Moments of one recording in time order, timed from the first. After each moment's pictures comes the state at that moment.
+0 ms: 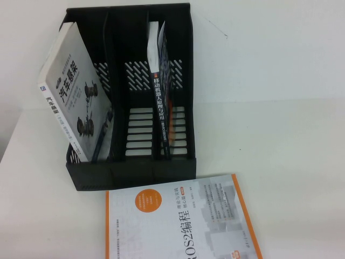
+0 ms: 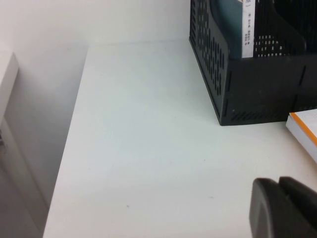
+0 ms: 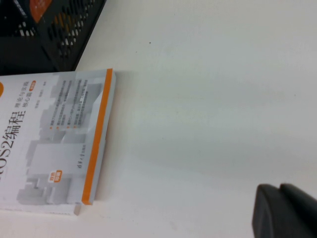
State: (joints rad) right arm 0.61 0.30 -0.36 -0.36 0.78 0.60; left arm -0.01 -0.01 0.01 -0.09 0.37 0.04
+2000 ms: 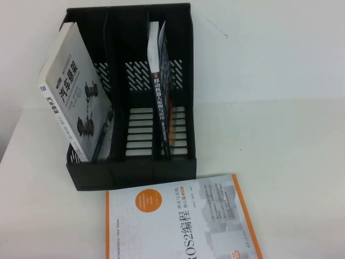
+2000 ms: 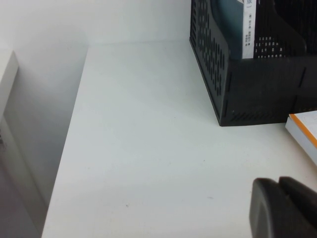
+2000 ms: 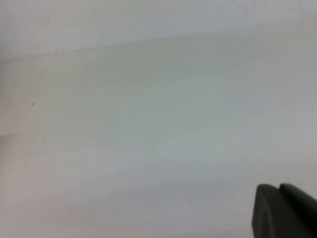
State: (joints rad) right arm 0.01 -0.01 0.02 -0.15 0.42 0.26; left arm -0.02 -0.01 0.01 -0.09 0.37 0.02
